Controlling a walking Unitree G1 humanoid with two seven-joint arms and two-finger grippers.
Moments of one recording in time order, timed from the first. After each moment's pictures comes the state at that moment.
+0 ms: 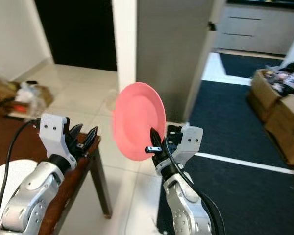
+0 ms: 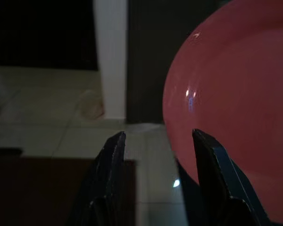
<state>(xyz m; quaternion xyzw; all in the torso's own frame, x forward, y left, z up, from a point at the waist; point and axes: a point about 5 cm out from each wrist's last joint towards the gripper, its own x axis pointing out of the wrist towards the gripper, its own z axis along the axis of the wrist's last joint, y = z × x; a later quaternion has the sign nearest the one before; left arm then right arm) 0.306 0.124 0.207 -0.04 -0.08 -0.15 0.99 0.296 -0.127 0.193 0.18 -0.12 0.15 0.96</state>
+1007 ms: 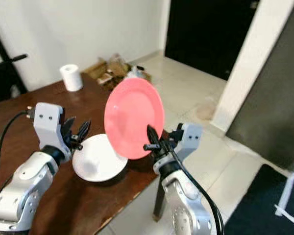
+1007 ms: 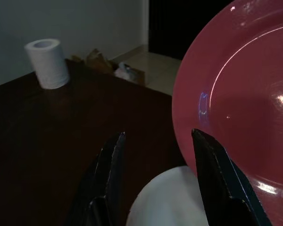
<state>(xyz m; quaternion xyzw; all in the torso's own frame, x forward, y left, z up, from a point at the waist) 0.312 0.132 0.224 -0.01 -0.09 -0.12 0.99 0.295 -0.123 0.202 0.20 -0.13 0.18 0.95</state>
